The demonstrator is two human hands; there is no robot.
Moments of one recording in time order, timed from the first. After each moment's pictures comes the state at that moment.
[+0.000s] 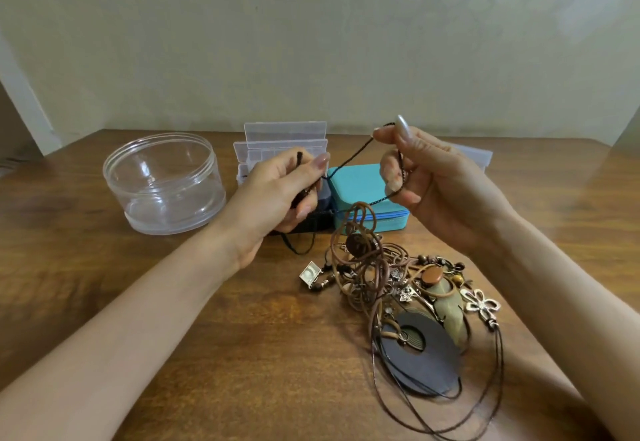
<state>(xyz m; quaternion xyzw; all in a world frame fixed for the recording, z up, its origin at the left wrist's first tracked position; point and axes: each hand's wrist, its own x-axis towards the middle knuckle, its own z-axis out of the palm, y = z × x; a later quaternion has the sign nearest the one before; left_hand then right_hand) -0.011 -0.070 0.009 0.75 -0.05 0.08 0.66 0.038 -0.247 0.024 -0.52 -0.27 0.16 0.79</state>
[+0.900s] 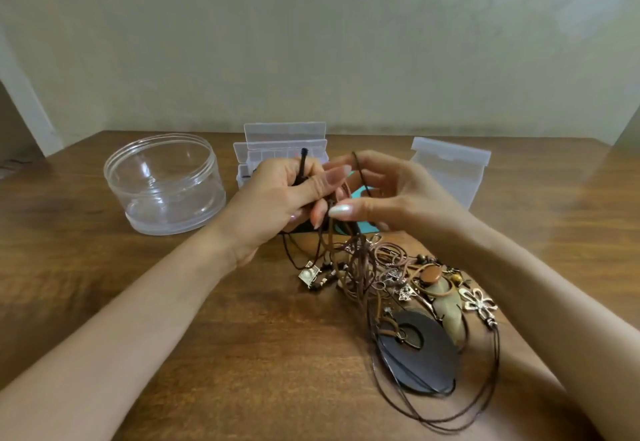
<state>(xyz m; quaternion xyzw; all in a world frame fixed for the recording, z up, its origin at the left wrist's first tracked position) -0.018 -0.079 0.016 0.76 -0.12 0.10 0.63 0.029 -0.242 0.015 -0.73 -0.37 0.09 0.57</state>
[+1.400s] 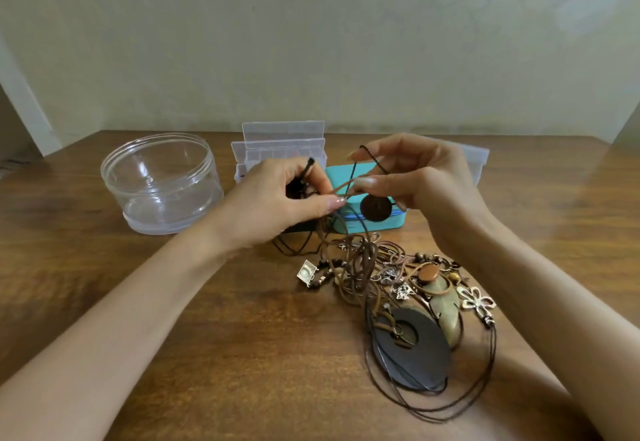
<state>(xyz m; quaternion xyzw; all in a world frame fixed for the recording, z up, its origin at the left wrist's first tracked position) -0.012 -0.066 0.012 0.87 -0.15 0.15 0.45 0.030 -0.245 0.022 -0.69 -0.27 -0.01 0.67</state>
